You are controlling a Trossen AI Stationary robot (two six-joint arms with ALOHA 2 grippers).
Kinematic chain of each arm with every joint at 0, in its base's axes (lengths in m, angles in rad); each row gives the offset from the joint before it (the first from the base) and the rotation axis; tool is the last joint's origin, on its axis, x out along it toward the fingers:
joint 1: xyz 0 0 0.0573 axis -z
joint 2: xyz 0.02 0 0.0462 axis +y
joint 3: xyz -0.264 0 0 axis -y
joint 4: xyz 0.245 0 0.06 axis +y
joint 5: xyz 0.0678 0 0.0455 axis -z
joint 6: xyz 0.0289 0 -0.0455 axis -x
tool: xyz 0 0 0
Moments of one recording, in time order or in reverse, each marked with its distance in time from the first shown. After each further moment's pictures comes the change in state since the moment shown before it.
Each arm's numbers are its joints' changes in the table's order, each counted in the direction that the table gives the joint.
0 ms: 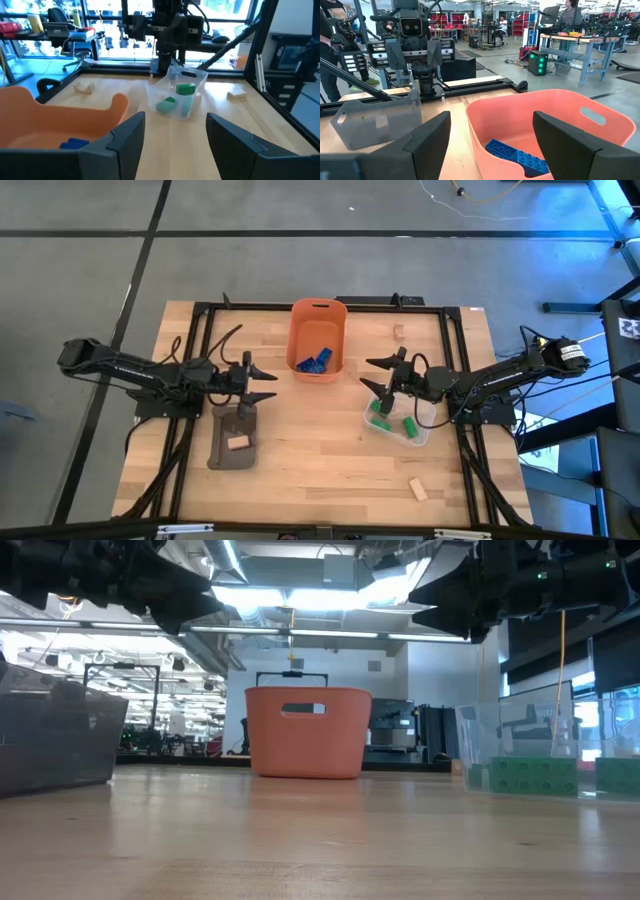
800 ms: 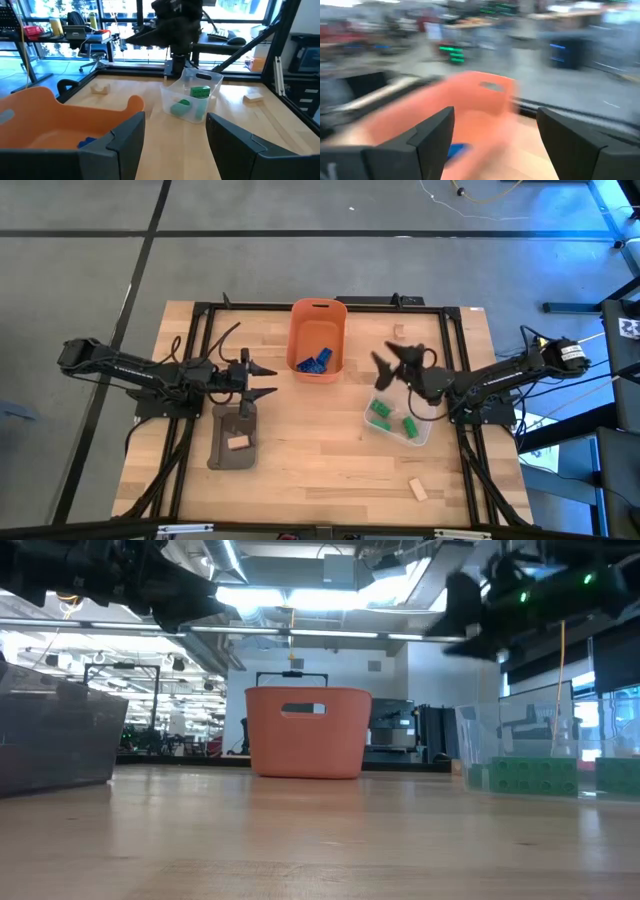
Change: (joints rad) left arm 0.000 0.001 0.008 0.002 -0.083 -0.016; right arm 0.017 0.000 0.001 0.104 0.484 -0.254
